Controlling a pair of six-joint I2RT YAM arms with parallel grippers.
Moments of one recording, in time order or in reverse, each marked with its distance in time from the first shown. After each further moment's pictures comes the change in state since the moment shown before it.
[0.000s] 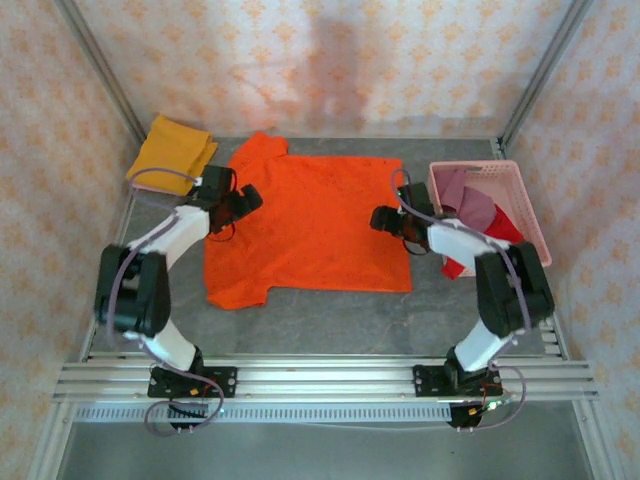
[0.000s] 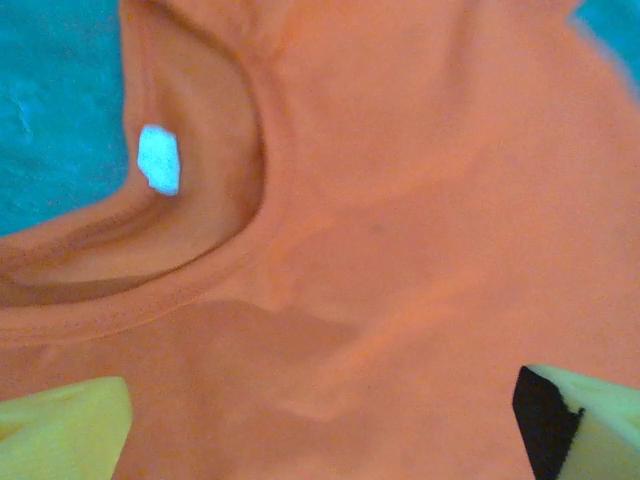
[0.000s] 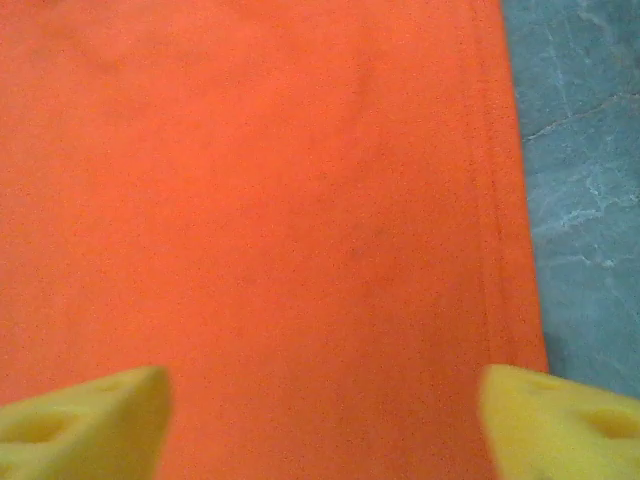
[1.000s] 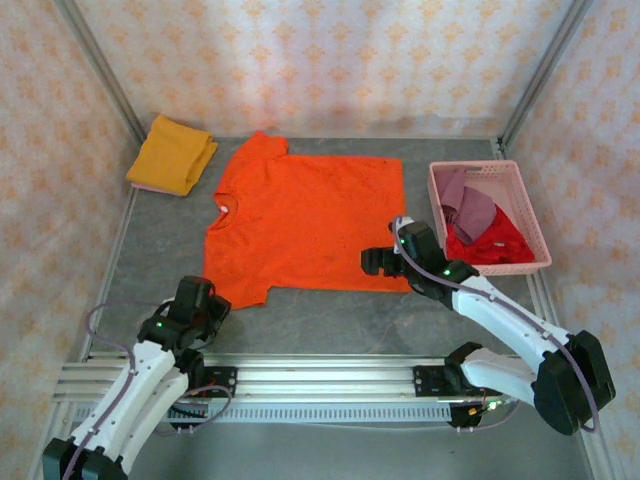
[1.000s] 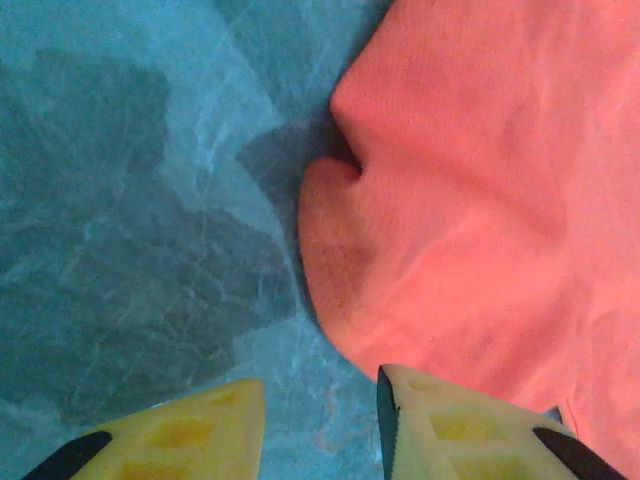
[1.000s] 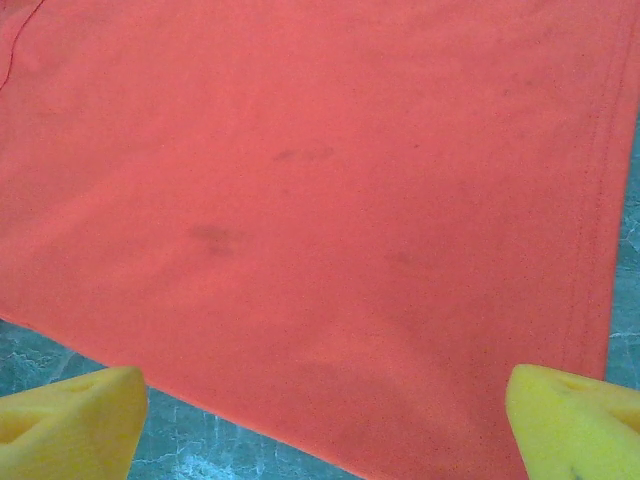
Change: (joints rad) left arm -0.101 -1.007 -0.798 -0.390 0.011 -0.576; right arm 0.232 -0.513 -0.264 -0.140 0.035 -0.122
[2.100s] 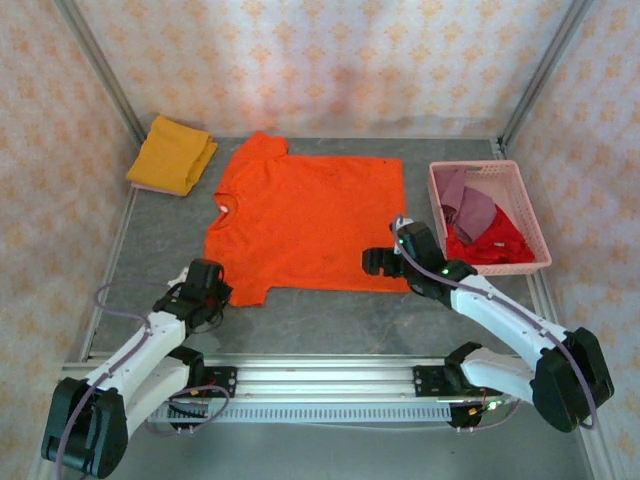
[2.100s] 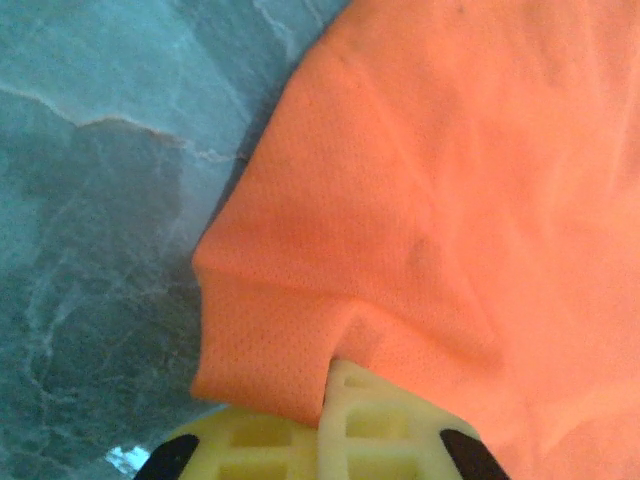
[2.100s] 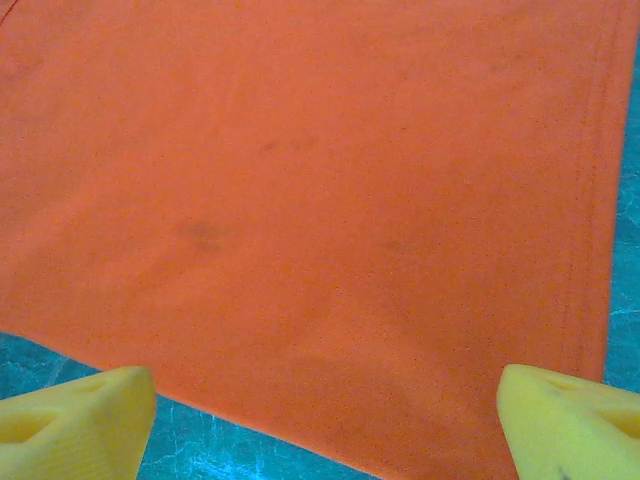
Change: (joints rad) left arm 0.000 0.306 0.039 0.299 -0.108 0.045; right arm 0.000 0.015 0.000 -0.014 0.021 0.063
